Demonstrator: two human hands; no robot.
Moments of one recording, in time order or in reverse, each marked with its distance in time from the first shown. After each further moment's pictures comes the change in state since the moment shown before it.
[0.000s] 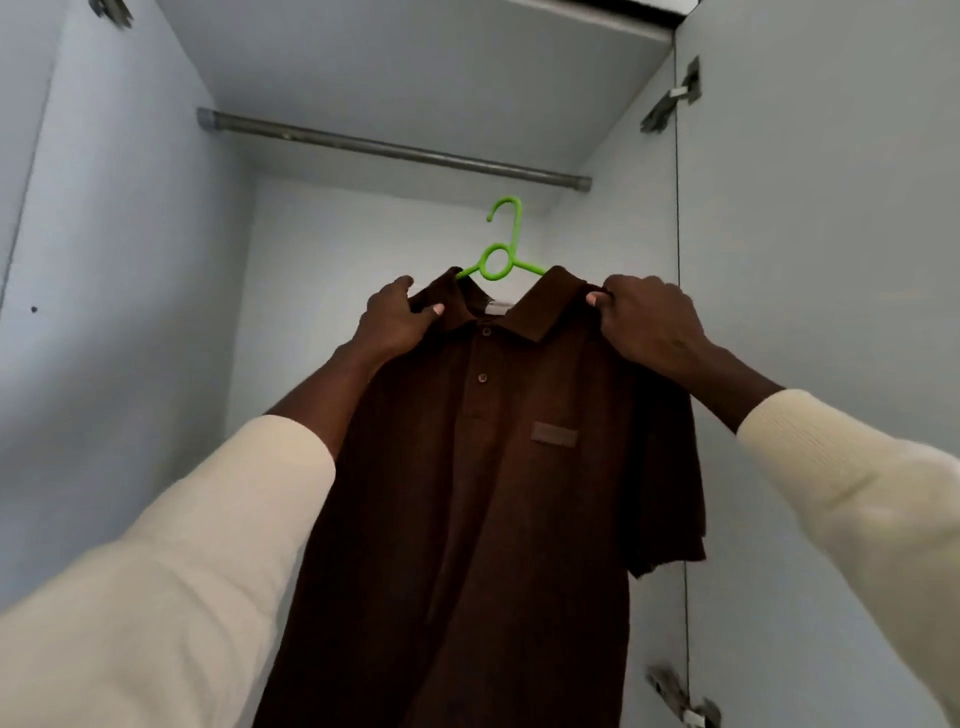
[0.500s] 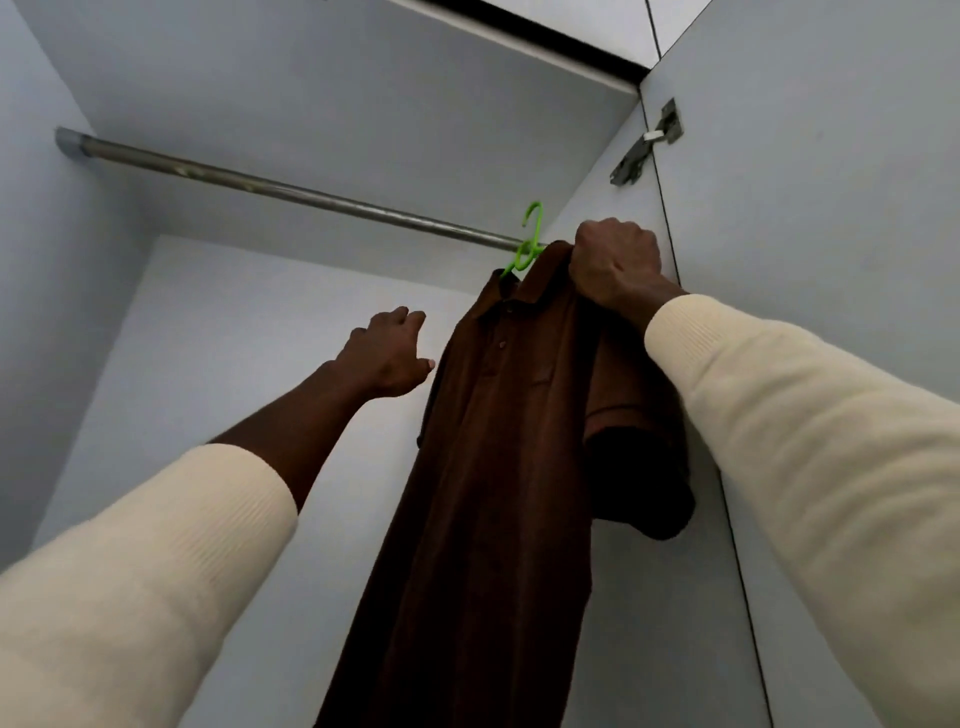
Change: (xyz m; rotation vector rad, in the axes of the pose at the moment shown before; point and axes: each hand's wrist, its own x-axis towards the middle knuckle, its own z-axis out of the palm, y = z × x) left_hand 0.148 0.004 0.100 0.461 0.023 0.353; right_hand 0.186 0.045 0.055 -0.344 0.200 0.109
